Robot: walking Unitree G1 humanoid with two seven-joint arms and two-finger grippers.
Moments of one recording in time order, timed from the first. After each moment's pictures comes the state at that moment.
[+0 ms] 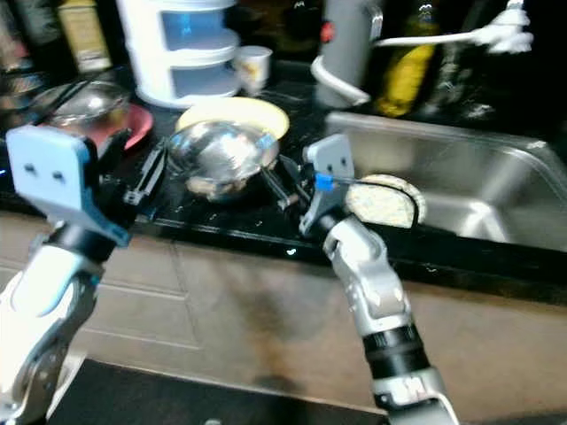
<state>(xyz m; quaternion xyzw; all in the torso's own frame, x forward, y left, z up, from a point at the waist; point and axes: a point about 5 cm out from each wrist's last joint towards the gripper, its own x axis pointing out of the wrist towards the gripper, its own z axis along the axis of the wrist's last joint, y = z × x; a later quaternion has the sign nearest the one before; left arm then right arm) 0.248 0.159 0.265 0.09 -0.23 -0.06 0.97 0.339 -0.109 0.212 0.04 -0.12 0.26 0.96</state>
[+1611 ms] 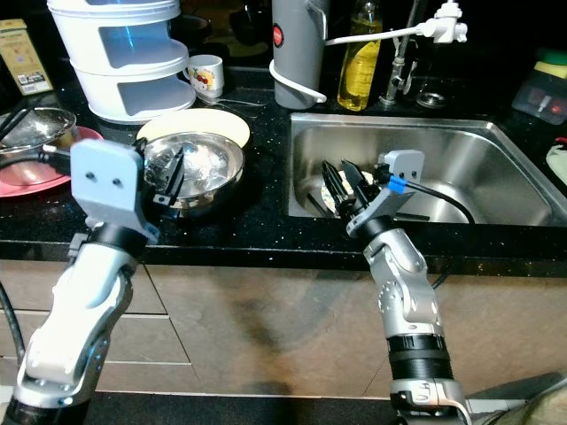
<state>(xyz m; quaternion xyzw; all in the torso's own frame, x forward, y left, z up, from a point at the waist) 0.268 0.154 0.232 0.12 -0.21 0.02 0.97 0.337 -0.159 0.191 0.11 -0.13 0.20 0.97</state>
